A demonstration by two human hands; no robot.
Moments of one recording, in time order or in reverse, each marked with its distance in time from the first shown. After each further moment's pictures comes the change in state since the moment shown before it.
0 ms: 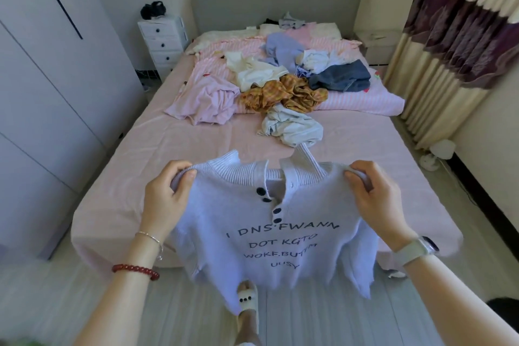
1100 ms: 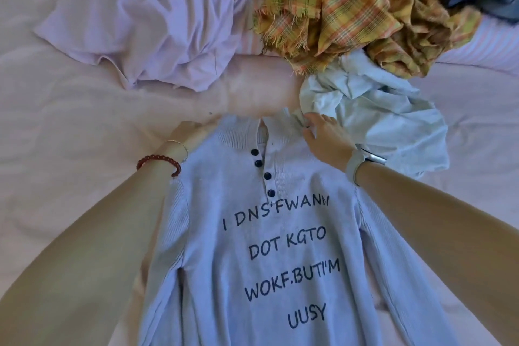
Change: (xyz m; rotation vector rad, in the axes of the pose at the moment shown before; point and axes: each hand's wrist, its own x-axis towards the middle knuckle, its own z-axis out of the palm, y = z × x) left_hand 0.409 -0.497 0.343 0.124 -0.738 -0.924; right_hand 0.339 0.251 0.576 -0.436 -0.850 0.256
